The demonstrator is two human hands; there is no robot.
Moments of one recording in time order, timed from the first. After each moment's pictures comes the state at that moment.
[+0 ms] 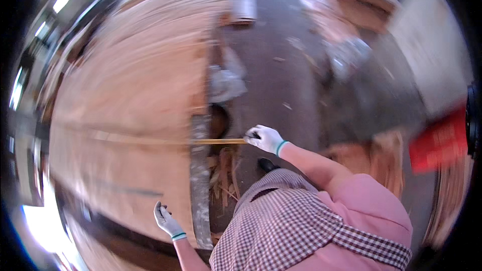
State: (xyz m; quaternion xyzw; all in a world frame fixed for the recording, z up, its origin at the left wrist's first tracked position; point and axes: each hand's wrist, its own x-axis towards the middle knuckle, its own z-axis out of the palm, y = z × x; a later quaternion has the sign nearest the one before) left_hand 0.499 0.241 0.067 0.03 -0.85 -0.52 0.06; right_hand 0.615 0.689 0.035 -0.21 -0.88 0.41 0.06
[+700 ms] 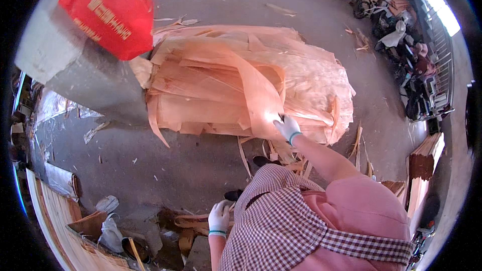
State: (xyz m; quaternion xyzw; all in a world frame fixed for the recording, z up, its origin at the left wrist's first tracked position) left_hand 0.839 0.408 0.009 -0.74 -0.43 0.00 -0.51; right_hand 1.275 0.345 -0.015 -0.92 -0.21 0.23 0.23
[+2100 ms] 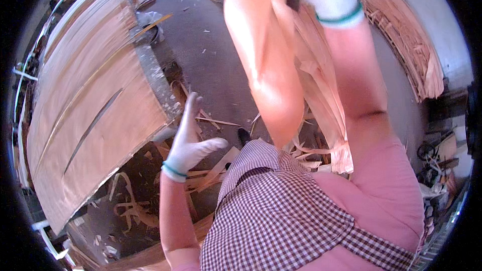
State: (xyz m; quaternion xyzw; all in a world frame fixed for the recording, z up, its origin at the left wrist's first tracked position) left_hand 0.737 0.026 0.202 -0.54 -0.52 -0.45 -0.49; right_hand 0.936 0.217 0.416 -0.27 -0.68 0.42 0.53
